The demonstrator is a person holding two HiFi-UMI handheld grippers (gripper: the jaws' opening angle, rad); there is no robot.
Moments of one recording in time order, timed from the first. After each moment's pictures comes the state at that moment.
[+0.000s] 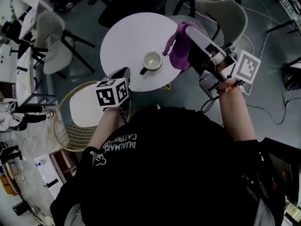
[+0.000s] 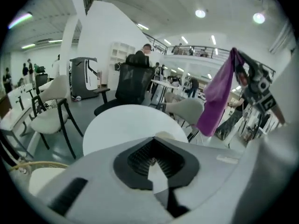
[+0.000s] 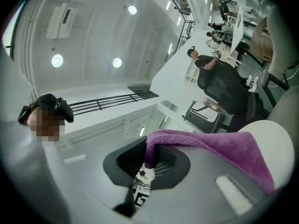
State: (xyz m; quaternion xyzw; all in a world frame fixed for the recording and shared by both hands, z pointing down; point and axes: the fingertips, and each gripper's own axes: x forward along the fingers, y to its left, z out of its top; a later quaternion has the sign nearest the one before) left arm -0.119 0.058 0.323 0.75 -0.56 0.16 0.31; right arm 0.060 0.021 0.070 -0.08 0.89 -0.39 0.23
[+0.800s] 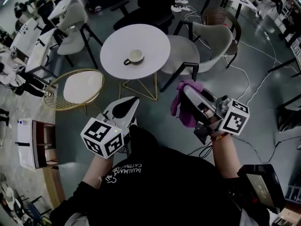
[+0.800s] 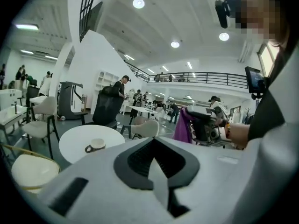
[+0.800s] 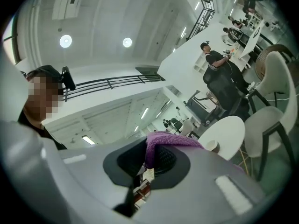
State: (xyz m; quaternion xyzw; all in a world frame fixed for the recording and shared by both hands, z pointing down) left arm 0.183 0.334 0.161 0.82 -0.54 0.04 0.19; right arm 0.297 0.271 0.094 -0.04 0.93 -0.35 0.10
